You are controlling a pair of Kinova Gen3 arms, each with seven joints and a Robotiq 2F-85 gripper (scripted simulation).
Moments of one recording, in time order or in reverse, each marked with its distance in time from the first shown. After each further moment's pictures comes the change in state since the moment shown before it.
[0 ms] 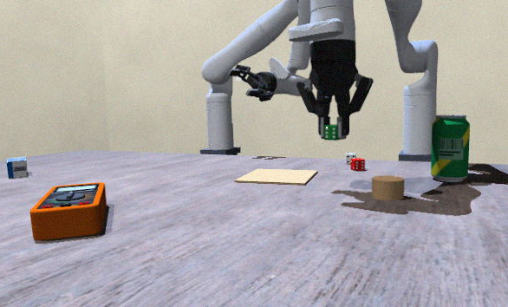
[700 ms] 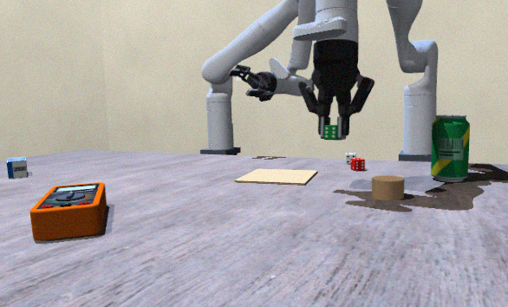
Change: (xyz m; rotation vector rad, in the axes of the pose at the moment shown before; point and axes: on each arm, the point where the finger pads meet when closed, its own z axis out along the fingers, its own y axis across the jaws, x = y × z) left arm 0.000 0.000 0.000 0.000 0.086 0.000; right arm 0.000 0.000 0.000 0.000 0.000 0.000
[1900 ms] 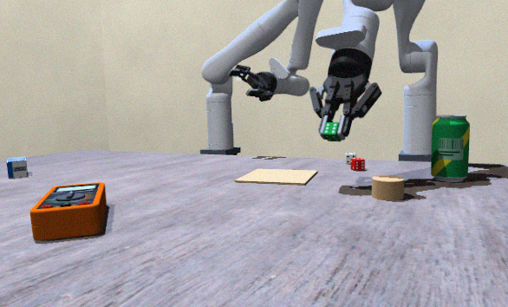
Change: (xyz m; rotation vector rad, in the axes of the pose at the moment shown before) left arm -0.003 0.000 0.000 0.006 0.478 -0.001; right arm 0.000 0.000 0.000 0.000 0.000 0.000
